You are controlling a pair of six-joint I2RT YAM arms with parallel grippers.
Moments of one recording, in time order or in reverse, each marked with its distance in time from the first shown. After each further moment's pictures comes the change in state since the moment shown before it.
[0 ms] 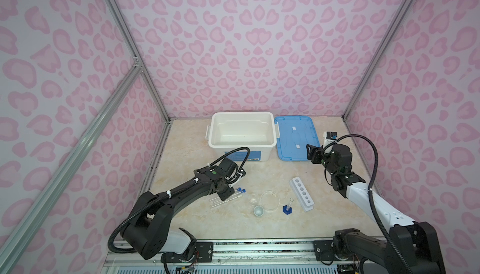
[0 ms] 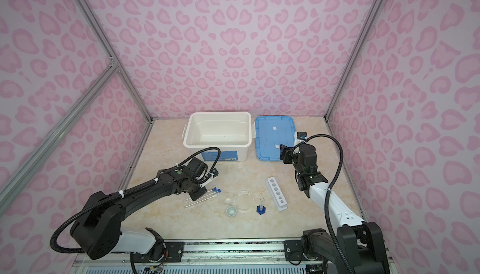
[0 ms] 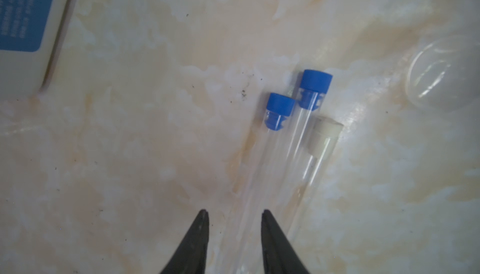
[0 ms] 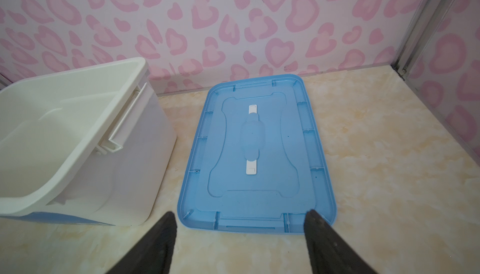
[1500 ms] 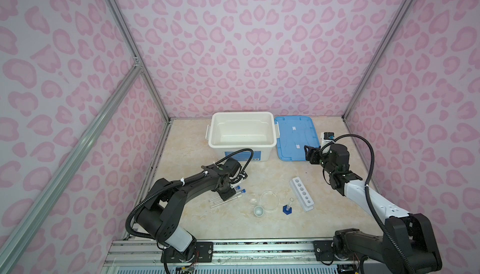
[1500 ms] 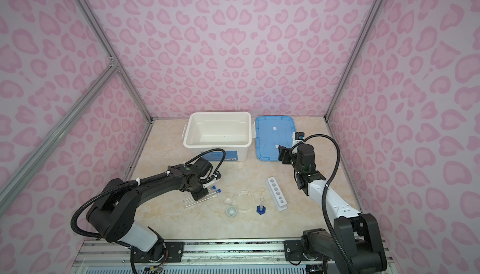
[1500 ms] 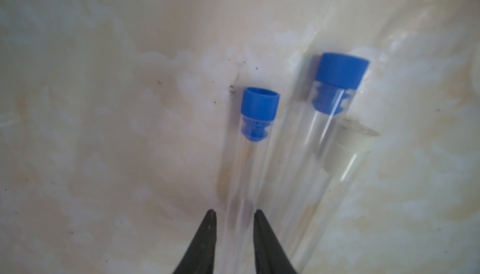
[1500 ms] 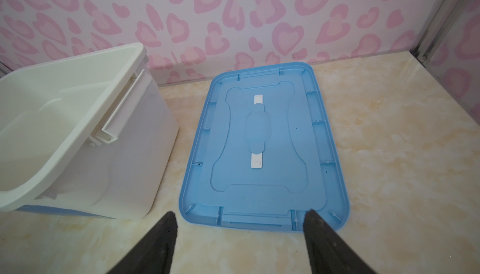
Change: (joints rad) left arm -0.003 0.152 0.053 -0.031 -0.014 0.026; right arm -0.008 0.056 0.000 0.026 -0.038 0.006
